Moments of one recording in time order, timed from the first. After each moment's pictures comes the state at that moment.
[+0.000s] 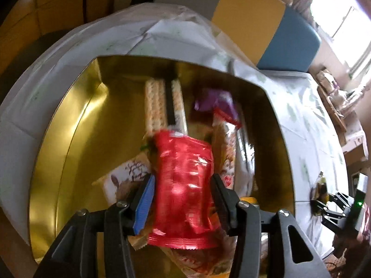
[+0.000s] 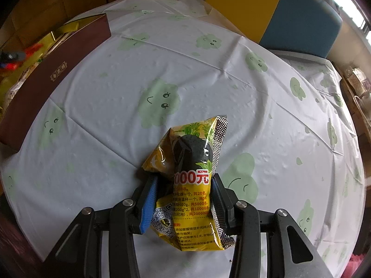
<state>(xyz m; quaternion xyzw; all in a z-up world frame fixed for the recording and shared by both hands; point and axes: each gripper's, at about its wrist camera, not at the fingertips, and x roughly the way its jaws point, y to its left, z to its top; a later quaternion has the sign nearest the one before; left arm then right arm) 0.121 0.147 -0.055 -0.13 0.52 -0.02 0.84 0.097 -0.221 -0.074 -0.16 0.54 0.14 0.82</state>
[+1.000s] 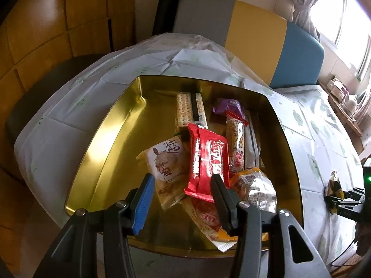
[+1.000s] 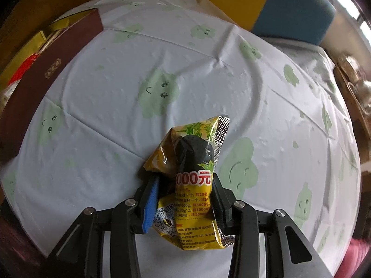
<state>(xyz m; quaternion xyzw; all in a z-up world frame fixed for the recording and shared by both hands) 0.039 0.146 -0.028 -0.09 0.44 0.06 0.89 0.100 -0.217 -0.072 -0.15 0.58 0.09 0.80</state>
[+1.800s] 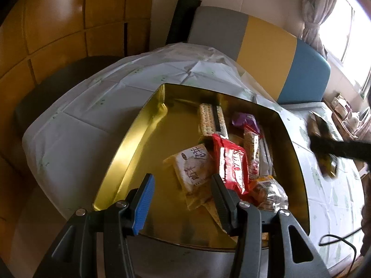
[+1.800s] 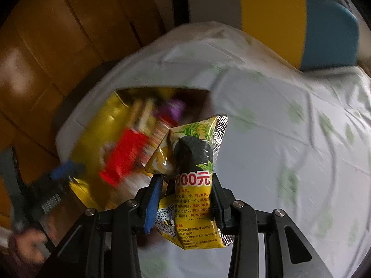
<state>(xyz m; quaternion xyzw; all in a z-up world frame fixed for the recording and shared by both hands) 0.020 0.181 -0.022 -0.12 0.41 0.08 0.90 0.142 -0.052 0.030 0.00 0.50 0.24 0.83</state>
